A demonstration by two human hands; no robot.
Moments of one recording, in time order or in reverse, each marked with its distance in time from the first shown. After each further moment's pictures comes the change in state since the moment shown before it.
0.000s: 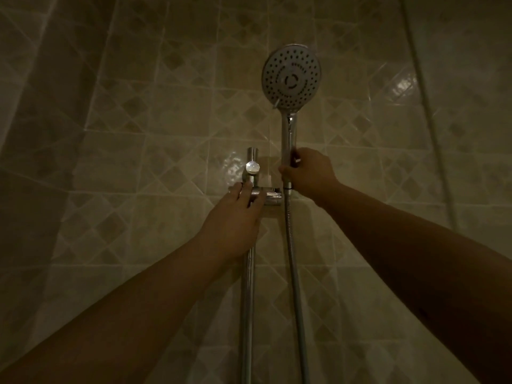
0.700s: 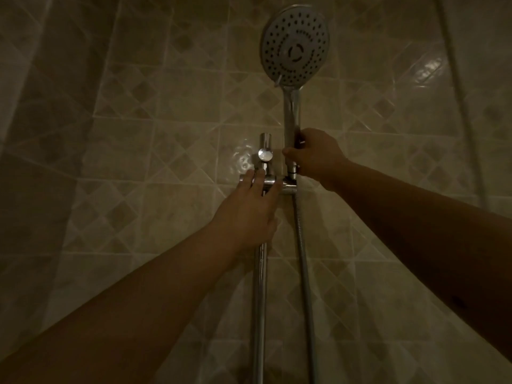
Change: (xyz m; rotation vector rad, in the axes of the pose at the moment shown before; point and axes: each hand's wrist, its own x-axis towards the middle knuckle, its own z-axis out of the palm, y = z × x) left_hand 0.004 0.000 0.007 -0.003 -0.032 0.022; right_hand 0.010 -0.010 0.013 0.149 -0.085 -0.008
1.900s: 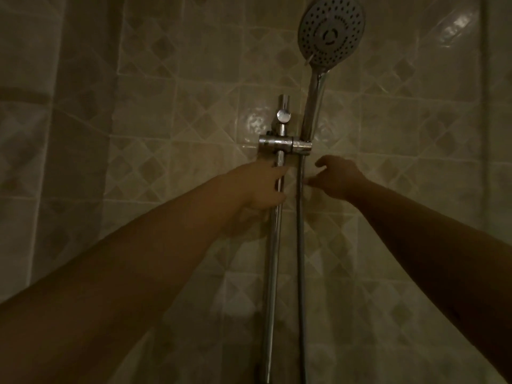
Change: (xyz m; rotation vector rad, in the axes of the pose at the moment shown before) left_hand -0.033 -0.005 -0.040 -0.285 -0.401 0.010; right_hand -0.076 0.056 0.010 -0.469 -0.252 0.237
